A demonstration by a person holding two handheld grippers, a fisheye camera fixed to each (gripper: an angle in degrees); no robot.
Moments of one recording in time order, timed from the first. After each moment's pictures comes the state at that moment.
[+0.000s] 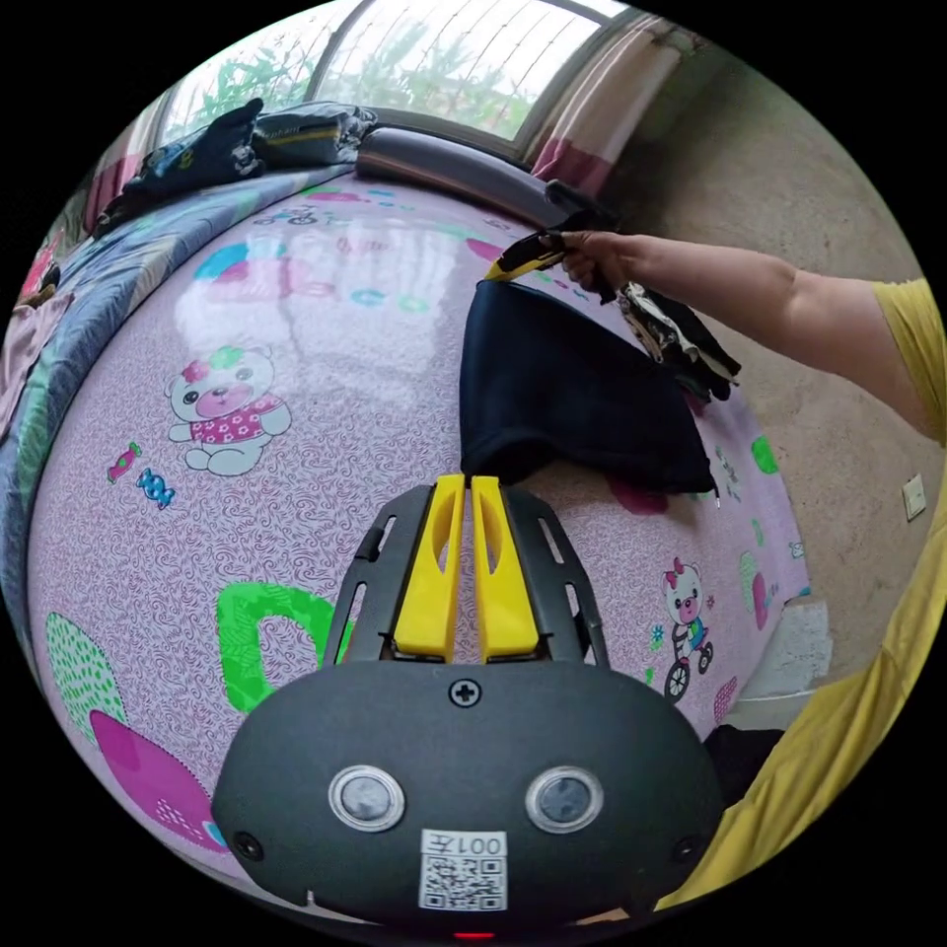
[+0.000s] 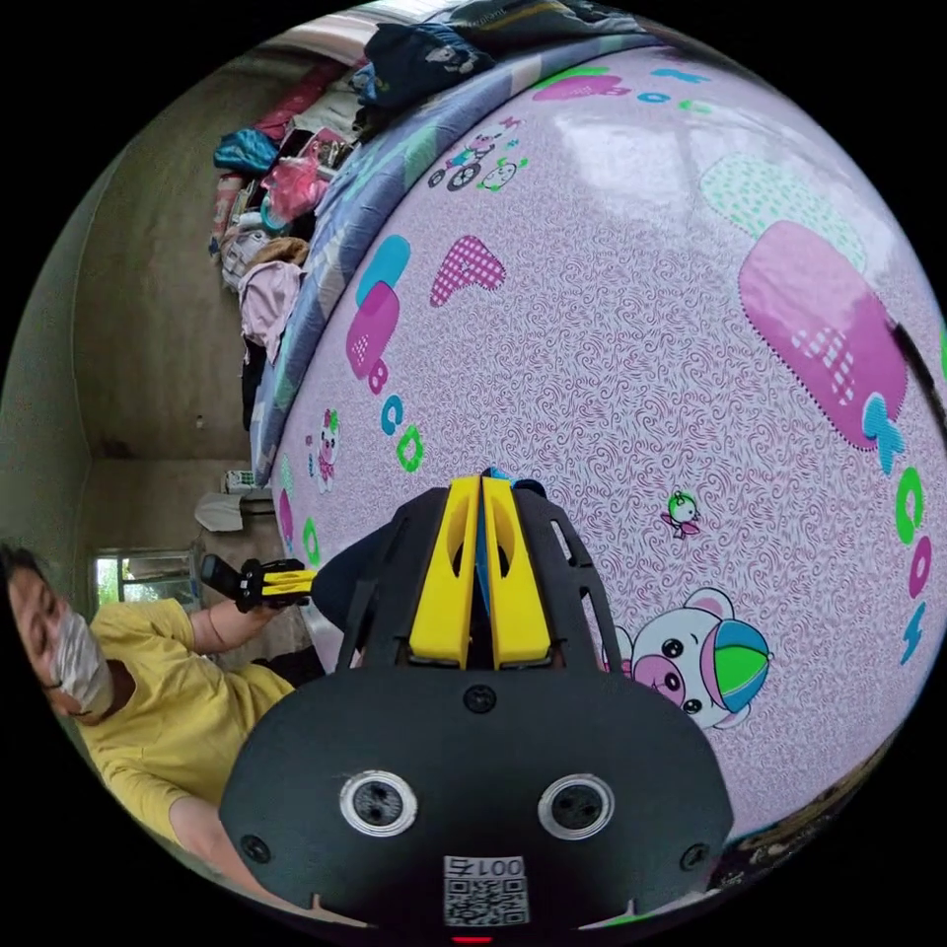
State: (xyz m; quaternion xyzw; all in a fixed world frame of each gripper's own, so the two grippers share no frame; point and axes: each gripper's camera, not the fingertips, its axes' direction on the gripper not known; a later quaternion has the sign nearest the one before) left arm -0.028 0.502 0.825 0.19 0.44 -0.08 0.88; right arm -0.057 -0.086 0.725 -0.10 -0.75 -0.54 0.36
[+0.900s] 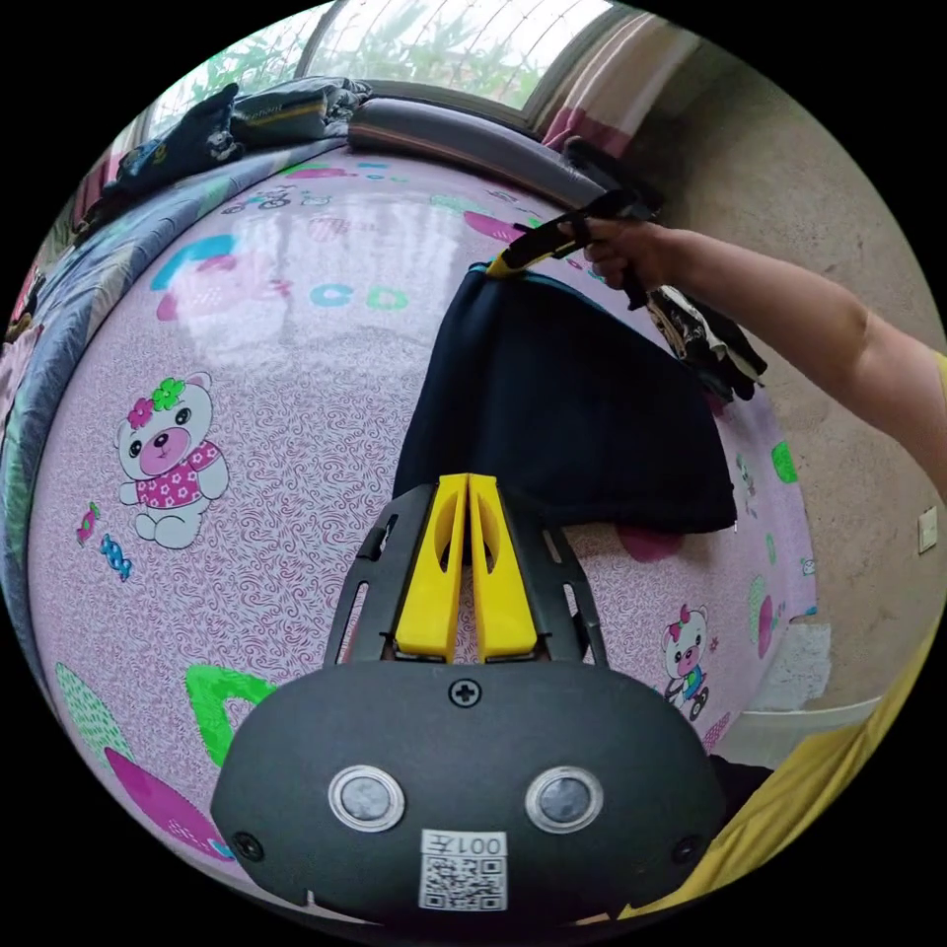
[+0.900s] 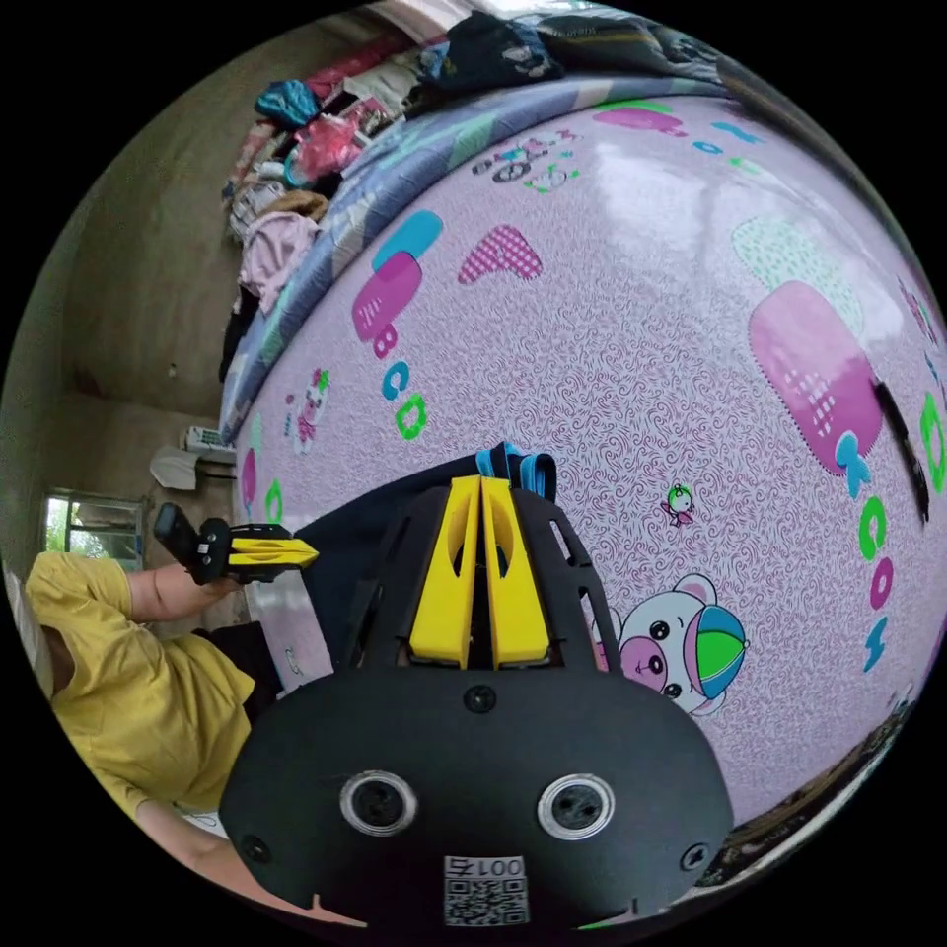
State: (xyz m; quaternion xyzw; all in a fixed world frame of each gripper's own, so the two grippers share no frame) left arm 0.057 0.418 0.894 0.16 0.42 -0.08 0.89; right arm 0.120 -0.076 0.648 0.00 -0.74 -0.56 0.36
